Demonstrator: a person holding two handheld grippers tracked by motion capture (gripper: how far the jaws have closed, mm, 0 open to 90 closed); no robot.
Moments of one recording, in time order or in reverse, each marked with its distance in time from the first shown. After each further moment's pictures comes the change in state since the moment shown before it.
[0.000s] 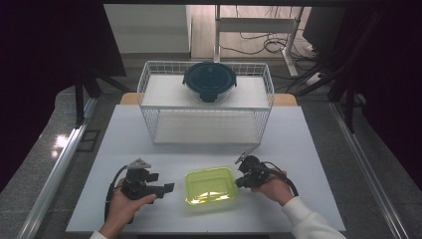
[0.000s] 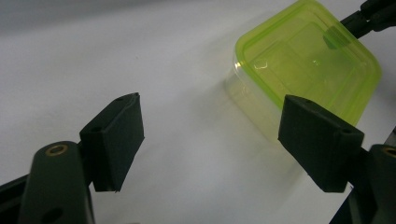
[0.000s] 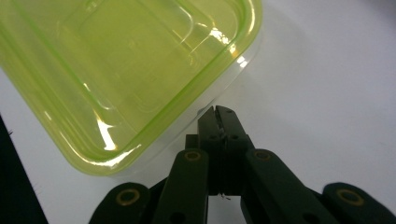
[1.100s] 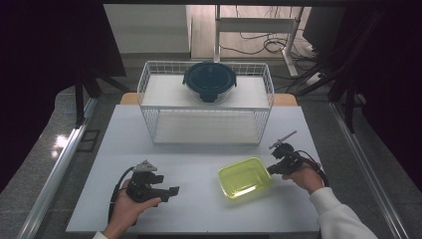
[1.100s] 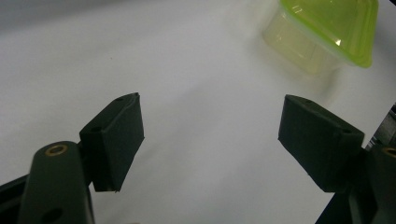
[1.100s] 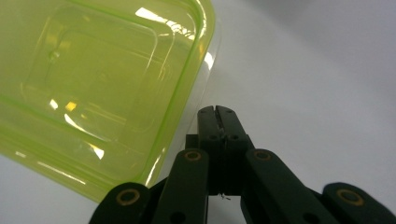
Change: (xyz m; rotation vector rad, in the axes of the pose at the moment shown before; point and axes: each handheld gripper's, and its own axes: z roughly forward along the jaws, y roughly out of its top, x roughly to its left) left arm -0.014 0.001 0.005 0.023 -0.016 0.056; right arm -0.075 -0.041 -0.049 0.025 -0.137 0.181
